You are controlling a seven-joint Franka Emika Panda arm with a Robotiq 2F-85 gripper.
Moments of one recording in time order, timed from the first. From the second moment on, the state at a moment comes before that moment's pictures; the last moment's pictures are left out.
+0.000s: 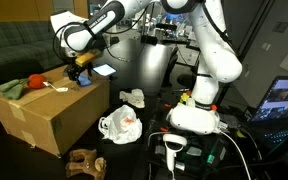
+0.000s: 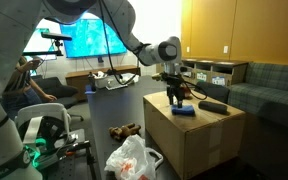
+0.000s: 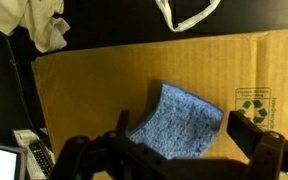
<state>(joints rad) 0.24 0.61 -0.07 -1.62 -0.22 2.11 0.45</state>
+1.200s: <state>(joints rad) 0.09 0.69 -0.03 -1.28 0.11 2.09 0.45</state>
